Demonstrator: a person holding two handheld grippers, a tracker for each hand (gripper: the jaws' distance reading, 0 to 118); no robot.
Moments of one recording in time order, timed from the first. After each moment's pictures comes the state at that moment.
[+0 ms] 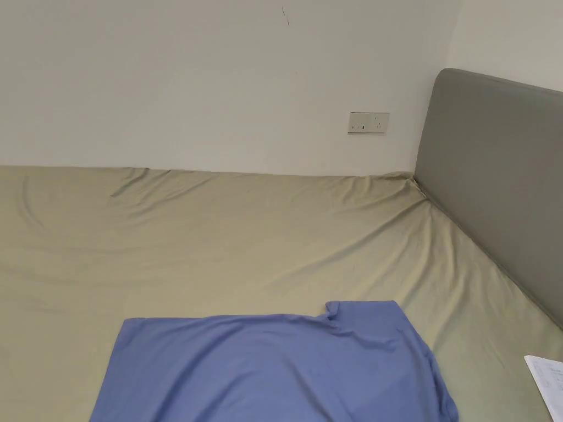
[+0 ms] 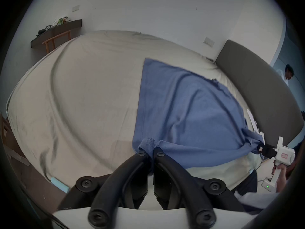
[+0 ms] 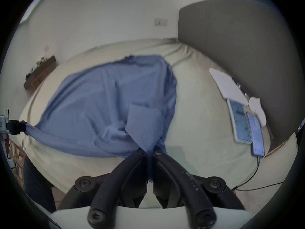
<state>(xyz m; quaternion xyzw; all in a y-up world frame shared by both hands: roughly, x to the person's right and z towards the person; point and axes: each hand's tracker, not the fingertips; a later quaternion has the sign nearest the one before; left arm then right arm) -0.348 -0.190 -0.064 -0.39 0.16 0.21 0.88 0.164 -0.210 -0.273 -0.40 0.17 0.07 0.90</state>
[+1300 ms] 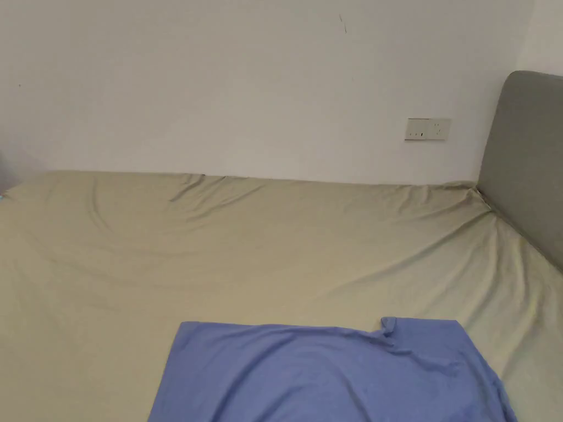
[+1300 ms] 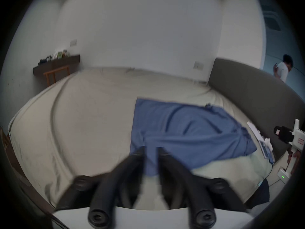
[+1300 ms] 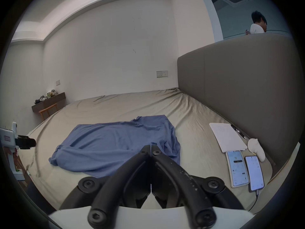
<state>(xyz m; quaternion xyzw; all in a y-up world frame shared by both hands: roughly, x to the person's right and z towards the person) -0.328 -0.181 -0.093 -0.29 0.18 0.13 0.93 0.156 -0.152 -0.270 -0.21 0.19 0.01 0.96</state>
